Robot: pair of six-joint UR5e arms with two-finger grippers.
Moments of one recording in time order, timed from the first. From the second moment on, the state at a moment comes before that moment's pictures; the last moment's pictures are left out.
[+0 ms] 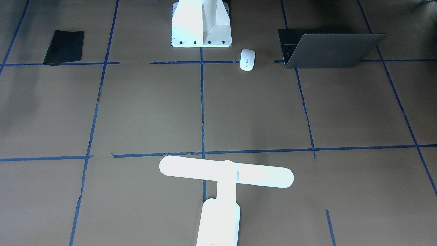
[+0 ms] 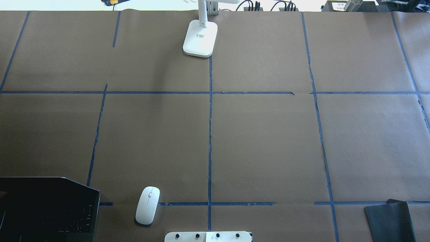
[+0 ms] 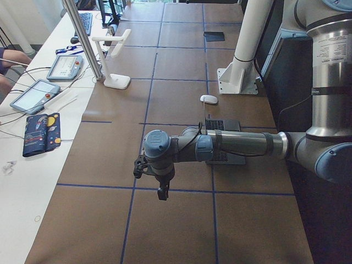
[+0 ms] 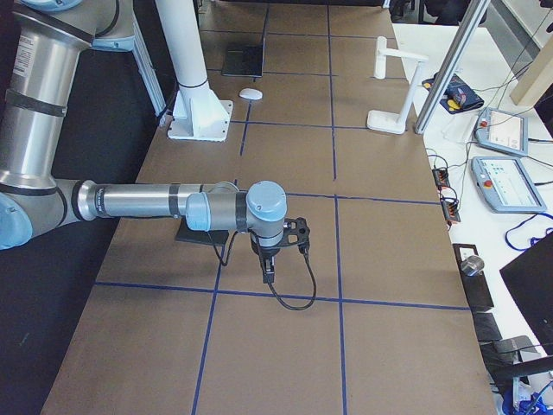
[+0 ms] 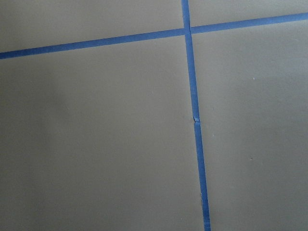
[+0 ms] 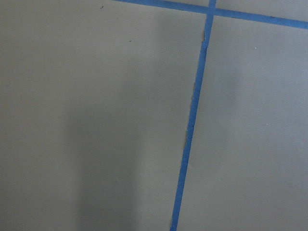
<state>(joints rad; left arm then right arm) -1.58 -1.45 -1.72 -1.46 -2.32 0.17 1.49 -1.88 1.92 -1.56 2.36 -0.06</state>
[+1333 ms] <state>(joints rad) -1.56 -1.54 -1.78 -1.50 -2.33 0.17 1.49 -1.83 1.93 -1.56 2.37 -0.04</state>
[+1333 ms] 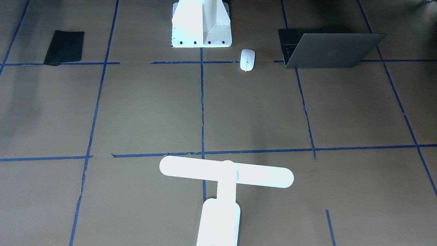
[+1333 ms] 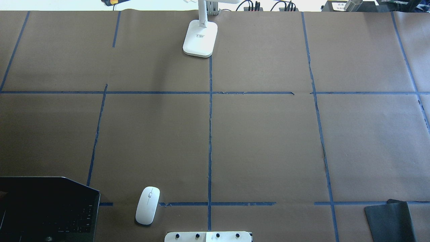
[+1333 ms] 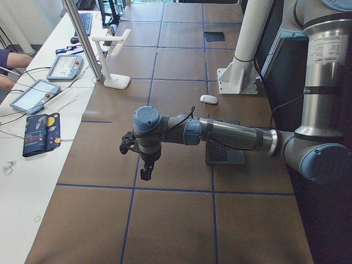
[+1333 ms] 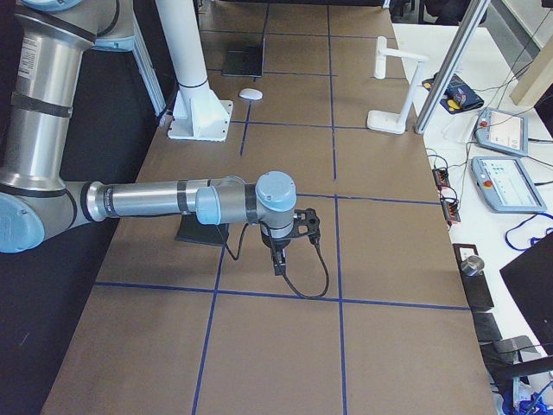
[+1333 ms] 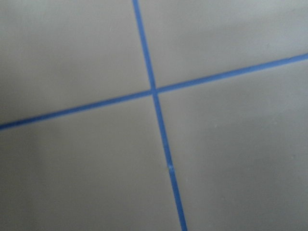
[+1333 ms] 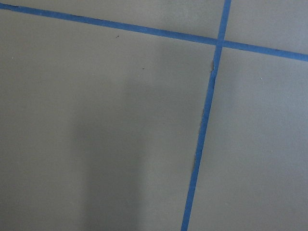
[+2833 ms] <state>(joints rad) -1.09 -1.30 -2.15 -2.01 -2.49 0.33 1.49 -1.83 1.94 -1.52 2.37 -0.04</state>
